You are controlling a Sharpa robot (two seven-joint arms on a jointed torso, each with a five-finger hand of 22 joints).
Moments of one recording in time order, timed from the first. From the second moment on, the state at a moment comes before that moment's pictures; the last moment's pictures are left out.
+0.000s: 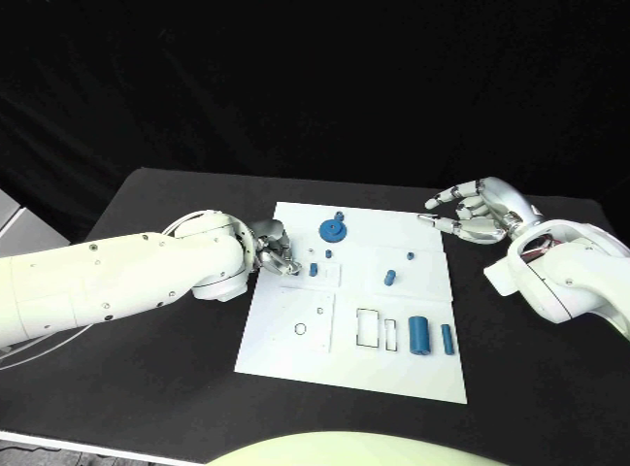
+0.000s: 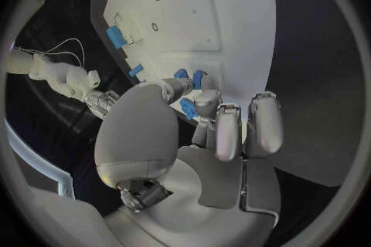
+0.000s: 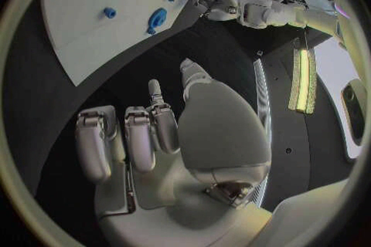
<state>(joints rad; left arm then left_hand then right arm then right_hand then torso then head) 1.18 -0.86 -0.06 1.60 -1.19 -0.11 -0.55 1.21 -0.22 0.70 0.26 0.28 0.91 0.06 0.68 0.82 1.31 -0.03 1.17 0.95 1.47 -0.07 1.50 1.31 0.08 1.35 0.04 1.44 1.31 1.26 -0.89 -0.12 1.57 -0.87 -0.55 0.01 1.31 -0.17 0.08 0.29 0.28 0.92 0.15 0.22 0.32 1.46 0.07 1.43 1.31 1.47 0.00 1.57 1.31 0.01 1.47 0.10 1.55 1.31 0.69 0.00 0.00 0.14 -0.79</state>
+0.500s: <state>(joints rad) 1.18 -0.85 -0.06 1.60 -1.27 -0.13 -0.53 1.21 -0.23 0.70 0.26 0.28 0.92 0.05 0.68 0.81 1.31 -0.03 1.17 0.96 1.47 -0.07 1.50 1.31 0.08 1.36 0.04 1.44 1.31 1.26 -0.90 -0.12 1.57 -0.87 -0.55 0.01 1.30 -0.17 0.08 0.29 0.28 0.92 0.15 0.22 0.32 1.46 0.07 1.43 1.31 1.47 0.00 1.57 1.31 0.01 1.47 0.10 1.55 1.31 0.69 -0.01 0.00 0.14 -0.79</state>
